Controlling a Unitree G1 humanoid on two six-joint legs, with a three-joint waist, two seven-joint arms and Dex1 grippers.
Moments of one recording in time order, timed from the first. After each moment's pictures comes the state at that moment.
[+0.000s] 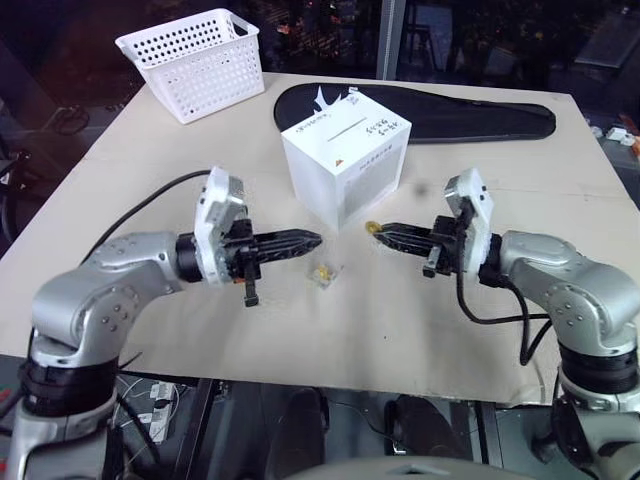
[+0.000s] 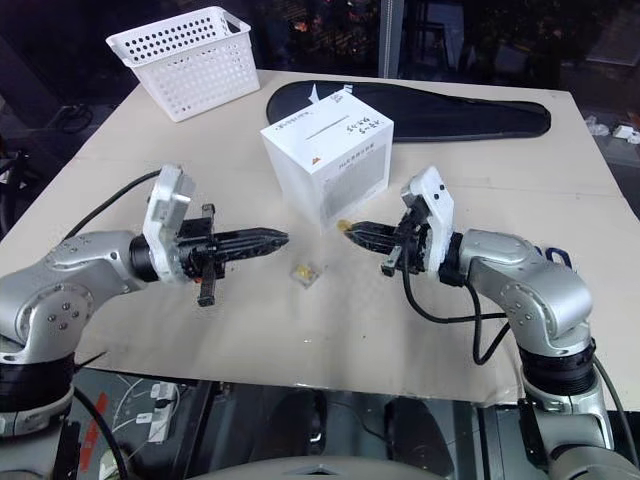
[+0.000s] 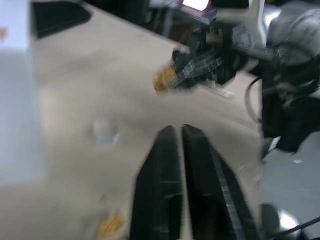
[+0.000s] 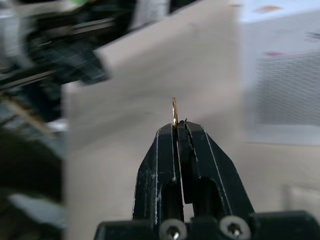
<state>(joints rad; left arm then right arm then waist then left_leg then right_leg) -0.41 0.80 0.19 -0.40 -0.97 0.88 -0.95 -0.50 -0.45 0.00 -0.55 0.71 1.05 0.70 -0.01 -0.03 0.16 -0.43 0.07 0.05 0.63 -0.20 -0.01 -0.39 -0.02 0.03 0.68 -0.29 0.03</state>
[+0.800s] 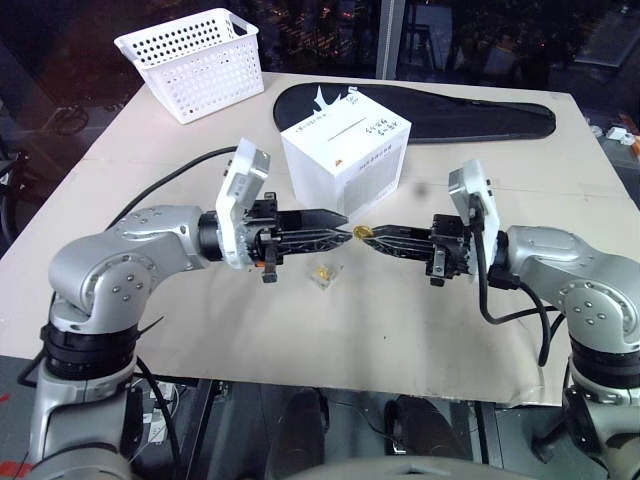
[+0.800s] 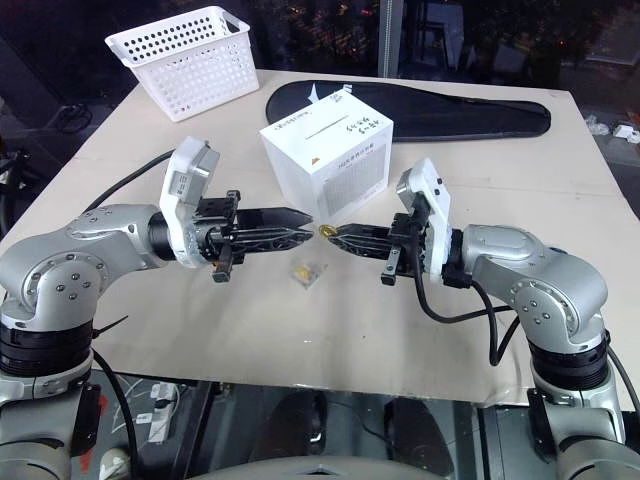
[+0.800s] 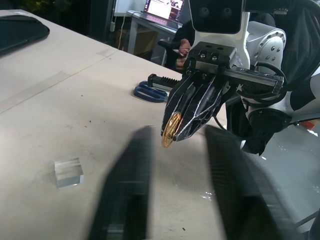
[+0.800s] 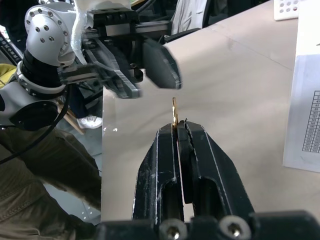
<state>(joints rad) -0.53 0.77 0.10 -0.37 -1.00 0.93 -0.95 -0.53 -0.49 0.01 -0.57 0.85 1.02 0.68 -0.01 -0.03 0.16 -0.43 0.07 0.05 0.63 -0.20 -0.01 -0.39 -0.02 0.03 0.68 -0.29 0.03</state>
